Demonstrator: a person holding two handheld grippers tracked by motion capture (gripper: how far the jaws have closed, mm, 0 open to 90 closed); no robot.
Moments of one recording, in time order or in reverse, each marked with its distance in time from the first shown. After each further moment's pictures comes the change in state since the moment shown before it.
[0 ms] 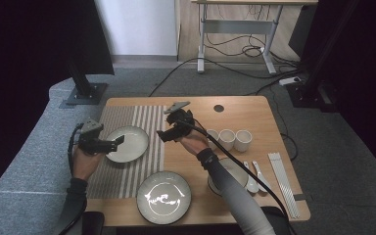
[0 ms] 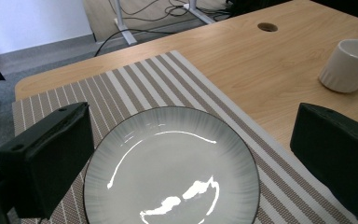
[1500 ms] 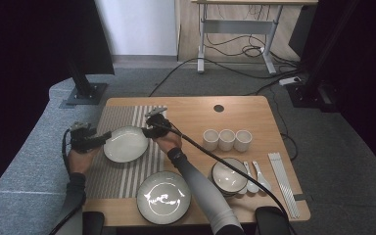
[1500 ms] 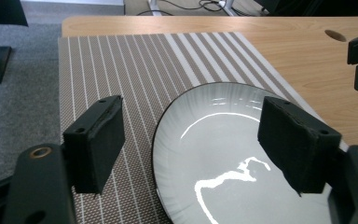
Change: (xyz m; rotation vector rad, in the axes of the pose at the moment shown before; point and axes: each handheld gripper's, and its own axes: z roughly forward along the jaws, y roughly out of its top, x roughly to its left) left arm 0.069 -0.044 0.029 0.010 0.077 -0.233; right arm 0.020 -0.001 0.117 -0.032 0.001 0.089
